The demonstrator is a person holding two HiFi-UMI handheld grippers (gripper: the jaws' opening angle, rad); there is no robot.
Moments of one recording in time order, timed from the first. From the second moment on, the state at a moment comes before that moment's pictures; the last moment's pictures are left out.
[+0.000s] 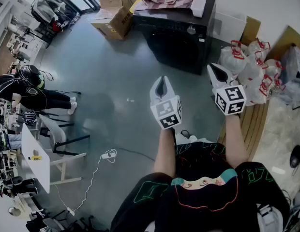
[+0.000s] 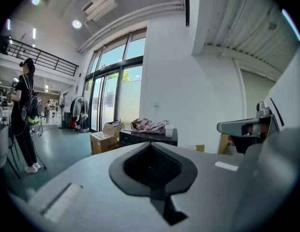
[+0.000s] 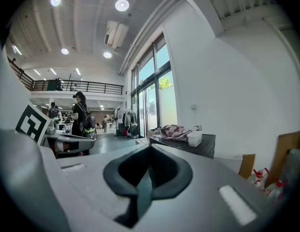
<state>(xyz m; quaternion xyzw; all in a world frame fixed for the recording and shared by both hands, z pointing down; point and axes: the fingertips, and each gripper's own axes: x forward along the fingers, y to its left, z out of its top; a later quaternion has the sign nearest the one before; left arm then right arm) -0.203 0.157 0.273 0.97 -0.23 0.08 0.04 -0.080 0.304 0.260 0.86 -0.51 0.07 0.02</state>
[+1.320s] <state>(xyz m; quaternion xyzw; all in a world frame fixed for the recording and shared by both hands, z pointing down) -0.124 -0.005 0.375 0.95 -0.23 0.17 0.14 0.044 0.135 0.343 0.85 -0.50 0.17 0.04</state>
